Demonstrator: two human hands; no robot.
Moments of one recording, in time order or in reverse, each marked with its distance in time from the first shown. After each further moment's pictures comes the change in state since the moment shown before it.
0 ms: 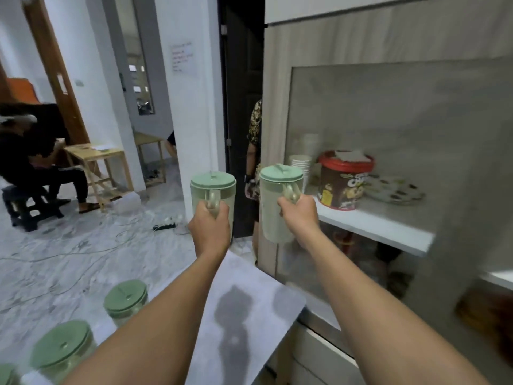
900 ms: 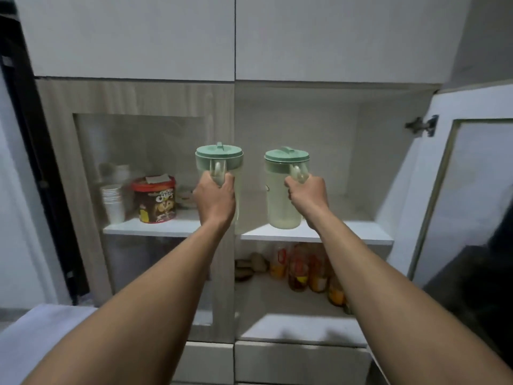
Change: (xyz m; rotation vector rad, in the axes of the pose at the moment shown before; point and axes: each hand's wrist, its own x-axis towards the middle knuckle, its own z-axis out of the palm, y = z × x) left_hand -0.345 0.295 0.077 -0.387 -0.497 0.290; right_hand -0.214 -0.067 -0.464 -0.142 0.651 -0.100
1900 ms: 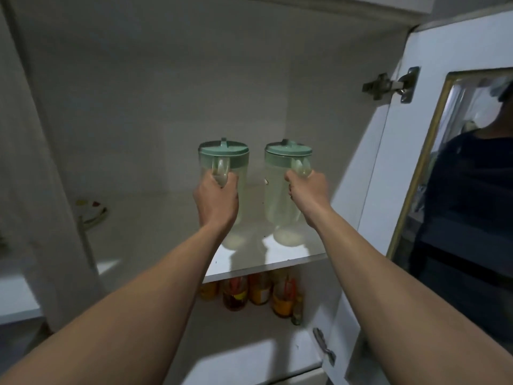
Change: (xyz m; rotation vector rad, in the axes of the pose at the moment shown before) left_hand 0.043 -0.059 0.340 -0.127 -0.326 -0.009; right_hand 0.236 0.164 -0.095 -0.053 0.325 0.117
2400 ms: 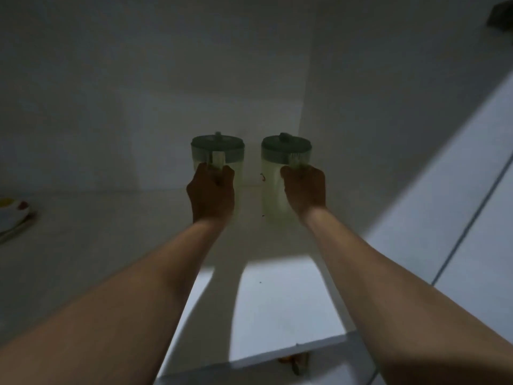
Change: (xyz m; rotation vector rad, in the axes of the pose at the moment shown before) left_hand 0.128 -0.117 0.161 0.138 0.045 0.002; right_hand 0.191 0.113 0.093 -0.058 -0.033 0.015
